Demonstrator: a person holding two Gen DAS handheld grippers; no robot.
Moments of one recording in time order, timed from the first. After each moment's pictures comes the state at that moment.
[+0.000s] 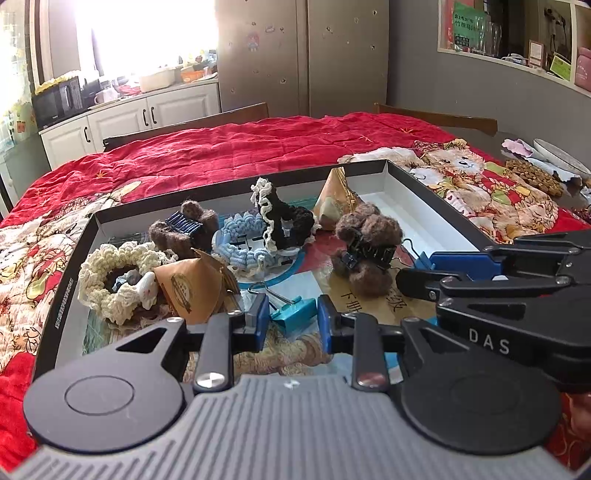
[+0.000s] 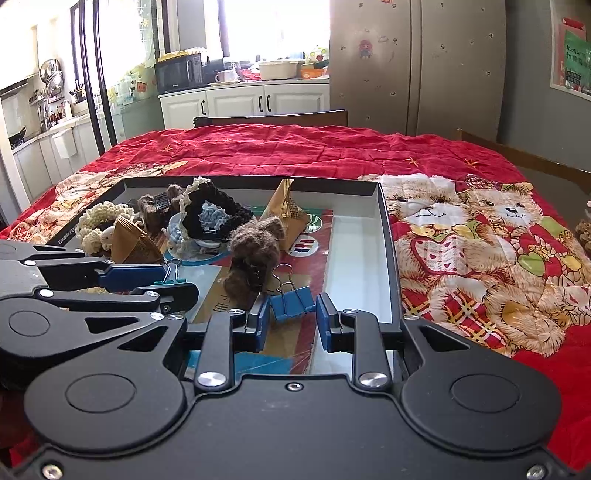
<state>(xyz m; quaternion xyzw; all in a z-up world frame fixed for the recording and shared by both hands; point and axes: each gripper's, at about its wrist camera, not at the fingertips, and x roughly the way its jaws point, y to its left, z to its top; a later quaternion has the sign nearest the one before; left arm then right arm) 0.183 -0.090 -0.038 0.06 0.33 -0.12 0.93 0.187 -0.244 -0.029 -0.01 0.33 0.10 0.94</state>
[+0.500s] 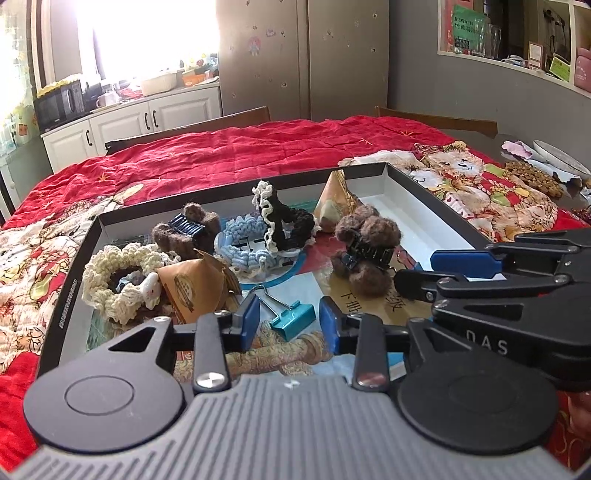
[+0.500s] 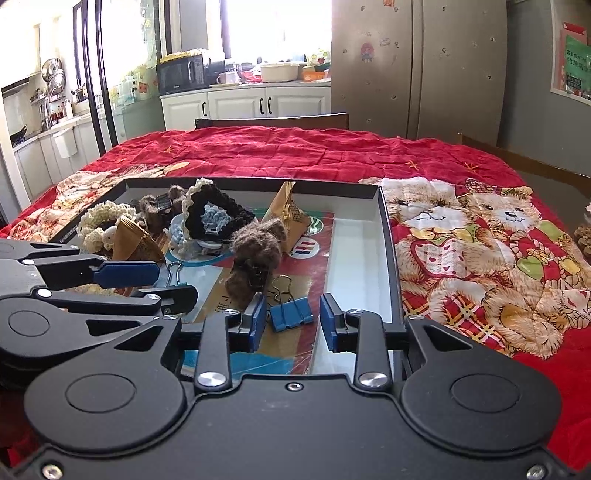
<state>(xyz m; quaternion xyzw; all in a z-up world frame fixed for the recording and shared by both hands) 0.179 -0.091 -0.036 0.06 0.32 -0.12 0.94 0.184 -0.243 -0.027 -0.02 0.32 0.10 0.94</state>
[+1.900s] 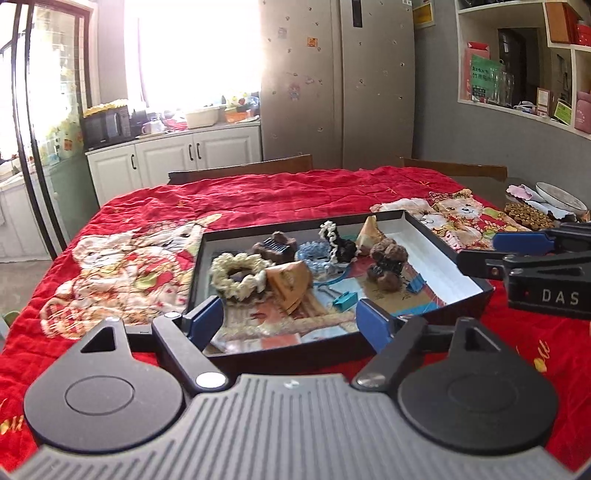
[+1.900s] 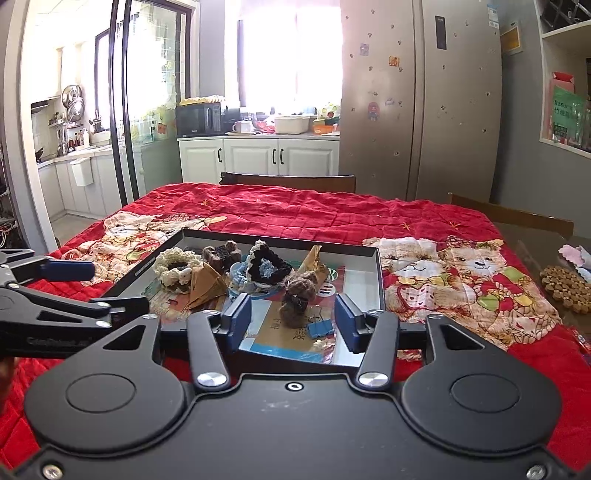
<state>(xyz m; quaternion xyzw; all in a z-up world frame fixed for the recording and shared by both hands) 0.076 -0.028 0.029 0.04 0.26 -0.07 0.96 0.077 -0.237 0.051 -0.03 0.24 0.11 0.96</state>
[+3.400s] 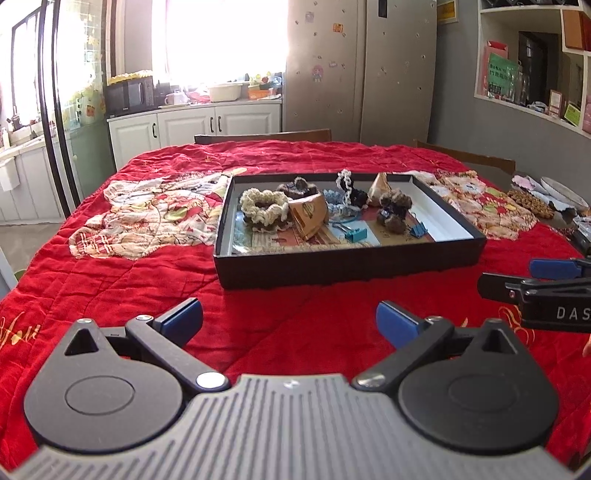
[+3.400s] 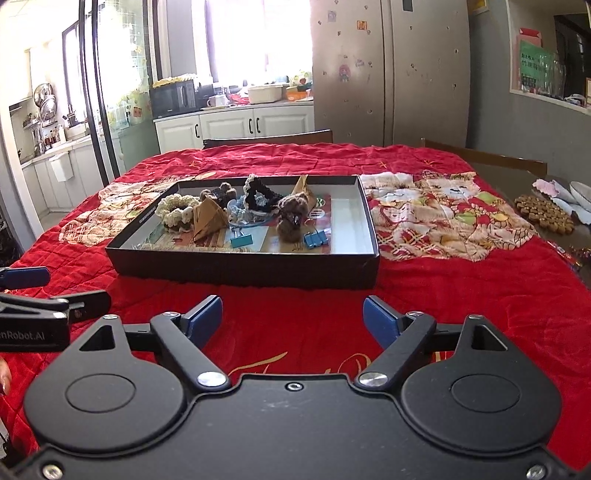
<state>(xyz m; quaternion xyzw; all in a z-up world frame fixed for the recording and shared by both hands) 0.010 -0.008 0.004 0.01 0.29 -0.05 0.95 0.011 -0.239 0.018 0.01 0.30 0.08 0.95</state>
